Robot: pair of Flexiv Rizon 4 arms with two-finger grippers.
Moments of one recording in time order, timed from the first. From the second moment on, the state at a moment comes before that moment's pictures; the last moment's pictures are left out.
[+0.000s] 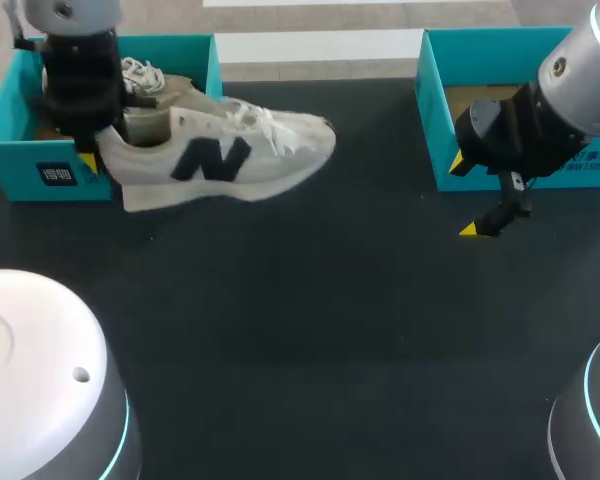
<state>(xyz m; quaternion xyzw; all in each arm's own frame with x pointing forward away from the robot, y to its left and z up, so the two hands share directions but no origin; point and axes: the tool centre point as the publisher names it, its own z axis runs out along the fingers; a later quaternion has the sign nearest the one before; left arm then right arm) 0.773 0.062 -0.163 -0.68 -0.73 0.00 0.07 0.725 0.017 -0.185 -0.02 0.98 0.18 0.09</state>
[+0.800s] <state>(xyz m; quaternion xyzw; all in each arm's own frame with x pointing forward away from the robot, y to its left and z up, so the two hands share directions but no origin) 0.733 0.019 -0.174 -0.68 -0.73 0.07 0.06 0.725 0.017 -0.185 -0.02 0.98 0.18 0.09</state>
